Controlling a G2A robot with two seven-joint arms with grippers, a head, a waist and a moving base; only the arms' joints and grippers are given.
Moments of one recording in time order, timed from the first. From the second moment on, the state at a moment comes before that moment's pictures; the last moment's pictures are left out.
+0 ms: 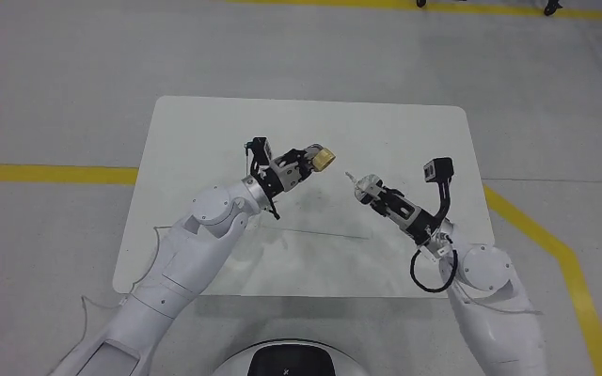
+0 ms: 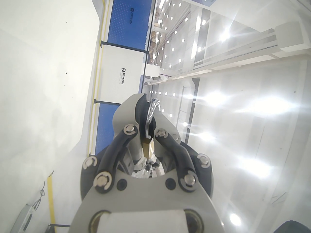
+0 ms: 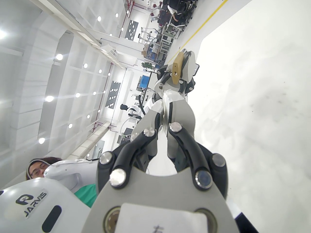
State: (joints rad) left arm 0.94 -1.39 -0.98 -1.31 -0.62 -0.02 -0.48; right arm -1.50 -1.06 1.50 -1.92 0.21 -0.13 0.65
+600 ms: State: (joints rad) left arm 0.96 -1.39 -1.00 -1.32 -0.62 -0.02 -0.48; right arm -1.52 -1.07 1.47 -1.97 0.14 -0.07 0.59
